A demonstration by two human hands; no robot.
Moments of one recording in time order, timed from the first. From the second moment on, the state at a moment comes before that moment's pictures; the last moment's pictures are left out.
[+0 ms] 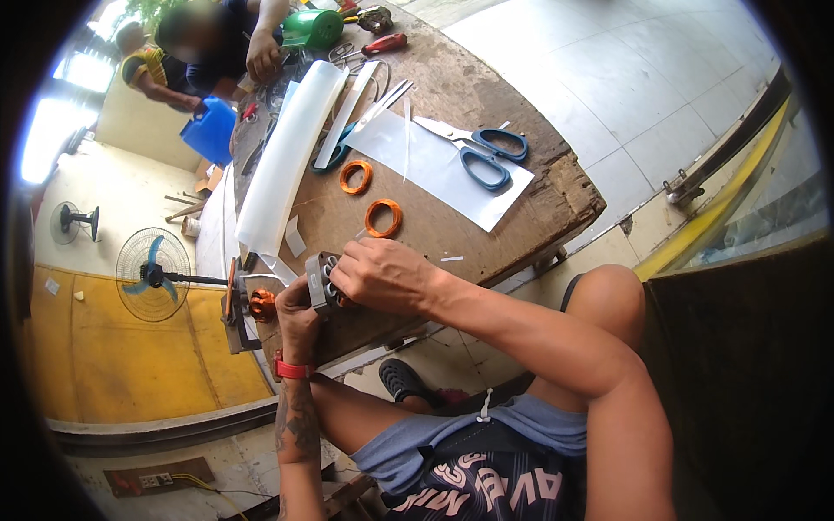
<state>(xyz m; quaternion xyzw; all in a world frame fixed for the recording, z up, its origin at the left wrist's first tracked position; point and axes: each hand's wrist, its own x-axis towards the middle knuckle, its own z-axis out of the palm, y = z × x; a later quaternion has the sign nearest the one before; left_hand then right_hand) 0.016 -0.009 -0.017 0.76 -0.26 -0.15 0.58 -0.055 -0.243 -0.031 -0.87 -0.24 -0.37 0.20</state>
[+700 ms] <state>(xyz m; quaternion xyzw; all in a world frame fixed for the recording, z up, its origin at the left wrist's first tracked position) 0.033 -0.010 -0.004 0.80 -0.36 -0.08 0.47 -0.056 -0.243 -0.030 -0.88 -0.22 -0.32 0.26</state>
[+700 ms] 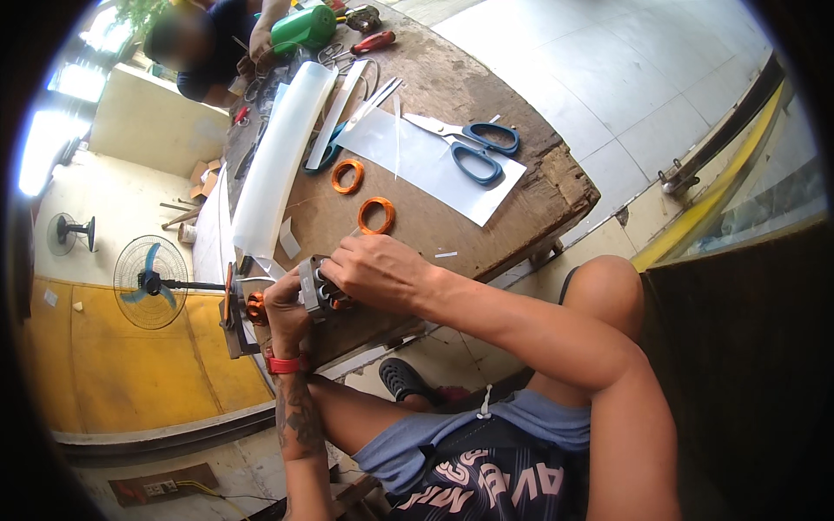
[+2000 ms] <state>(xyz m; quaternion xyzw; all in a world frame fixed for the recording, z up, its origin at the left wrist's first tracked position) 0.028 -0.006 -0.032 0.81 -0.37 0.07 0.44 -0.046 -0.260 0.000 -0.90 -0.13 -0.11 0.41</state>
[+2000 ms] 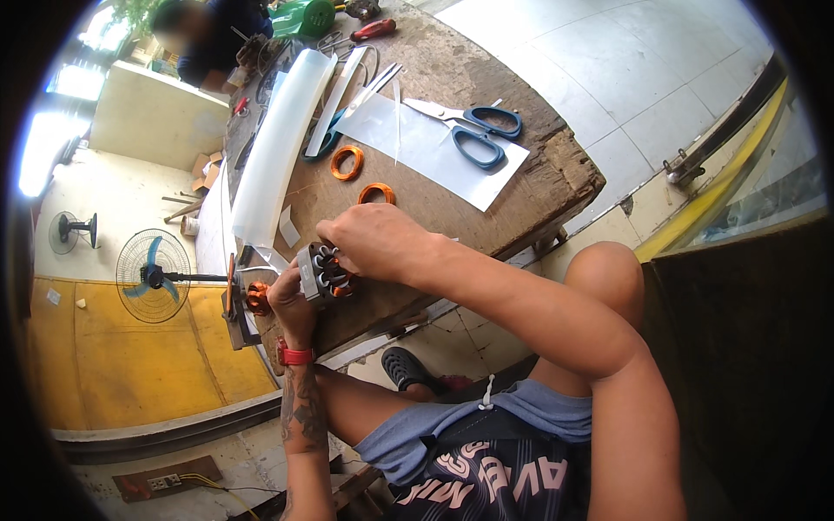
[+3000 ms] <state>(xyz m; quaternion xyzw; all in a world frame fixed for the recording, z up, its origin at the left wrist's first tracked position) 0.029 -0.006 -0.033 0.79 -0.39 0.02 0.48 -0.041 -0.260 -0.001 -0.89 -0.15 -0.10 0.42</state>
